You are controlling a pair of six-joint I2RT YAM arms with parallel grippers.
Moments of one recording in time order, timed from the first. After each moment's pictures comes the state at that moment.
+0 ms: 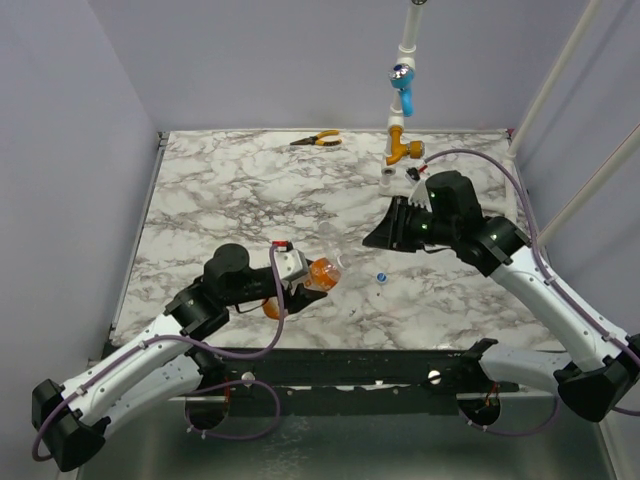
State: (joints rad) left arm -0.79 0.72 0.58 -0.06 0.47 0.16; right arm 0.62 1.15 1.18 -0.68 -0.22 0.67
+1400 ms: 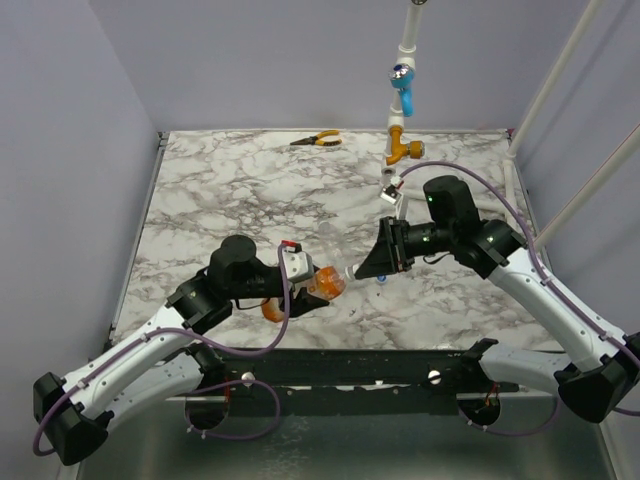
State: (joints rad) left arm -0.79 0.77 0.66 -0.18 0.62 0.20; right arm 0.62 1.12 1.14 -0.66 -0.79 0.52
